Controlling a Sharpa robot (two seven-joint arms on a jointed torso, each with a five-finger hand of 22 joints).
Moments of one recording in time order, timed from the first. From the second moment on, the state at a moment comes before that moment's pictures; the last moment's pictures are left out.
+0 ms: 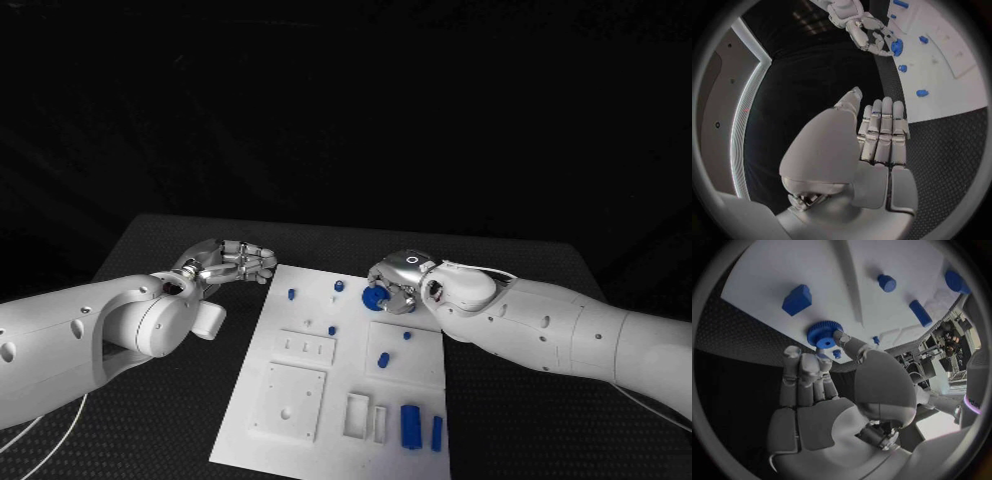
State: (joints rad) left arm 1.35 -0.85 -0.24 1.42 -0.08 -0.29 0.20; left_hand 1.55 -0.11 0.14 0.20 0.19 0.81 0.18 0.37 0.37 1.12 0.14 0.10 0.08 0.91 0.11 0.43 0.52 0.05 0.79 0.01 0.33 1.31; right arm 1.16 -0.58 -0.10 1.14 -1.79 -0.31 -0.08; right_hand 1.10 -0.22 0.75 -0.17 0.05 0.87 0.09 0.37 0.42 1.09 -0.02 1.24 1.00 1.30 -0.11 1.24 1.07 0.23 1.09 -0.04 1.09 1.26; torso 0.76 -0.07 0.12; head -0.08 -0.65
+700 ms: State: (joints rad) left arm 1.35 -0.86 -0.24 1.42 -0.08 -0.29 0.20; left_hand 1.55 -0.11 0.14 0.21 0.19 0.81 0.18 0.37 0.37 1.12 0.14 0.10 0.08 0.91 0.11 0.43 0.53 0.05 0.79 0.01 0.33 1.31; right arm 1.16 -0.60 -0.08 1.25 -1.89 -0.38 -0.18; right_hand 1.11 -0.26 0.80 -0.12 0.05 0.89 0.07 0.38 0.43 1.10 -0.02 1.24 1.00 1.31 -0.12 1.24 1.07 0.23 1.10 -0.05 1.10 1.25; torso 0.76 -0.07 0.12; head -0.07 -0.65
